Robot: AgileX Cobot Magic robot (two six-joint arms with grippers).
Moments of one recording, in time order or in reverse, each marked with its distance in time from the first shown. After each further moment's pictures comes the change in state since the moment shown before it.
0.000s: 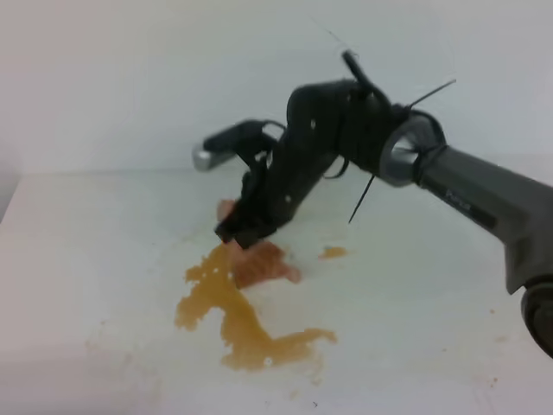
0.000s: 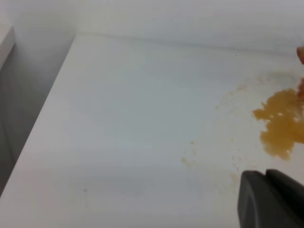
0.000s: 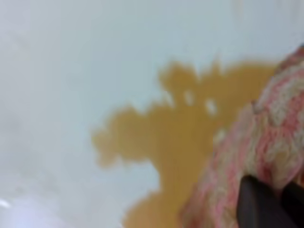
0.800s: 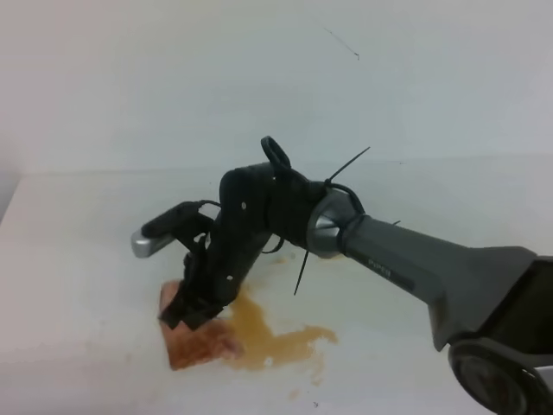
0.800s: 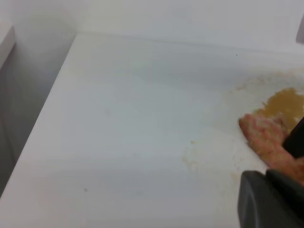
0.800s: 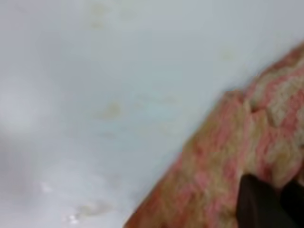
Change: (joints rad) left arm 0.000 -0.002 0.002 0.000 -0.001 0.000; right arm 0.138 0.113 -0.068 0.077 -0.035 -0.015
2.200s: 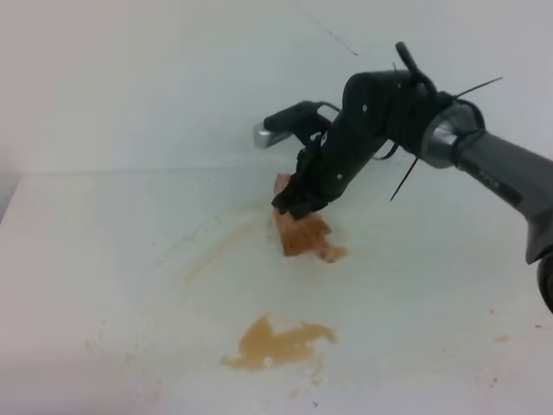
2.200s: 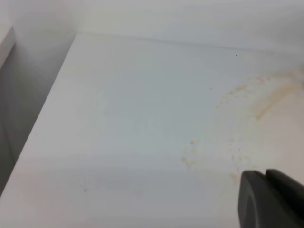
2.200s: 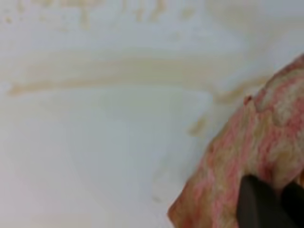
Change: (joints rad) left arm 0.000 0.001 -0.002 0.000 0.001 0.000; right arm -0.294 -0.048 0.000 -0.105 -0.016 -0.040
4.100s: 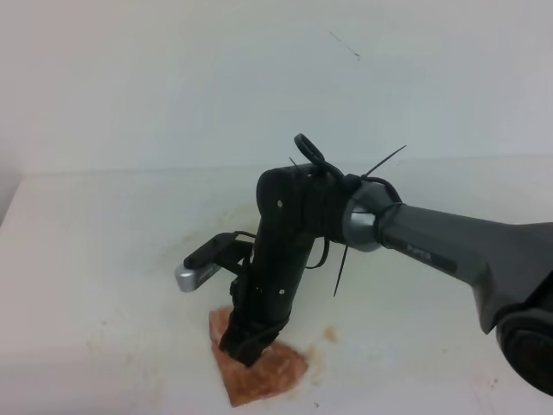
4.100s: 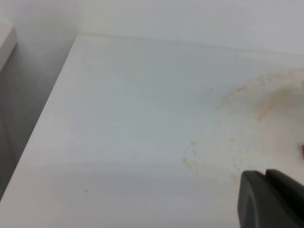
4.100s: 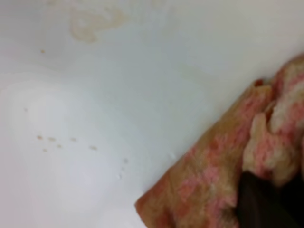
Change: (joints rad) left arm 0.000 0.000 0.000 0.000 0.000 0.000; right arm 0.232 -0.046 0.283 0.116 0.165 -0.135
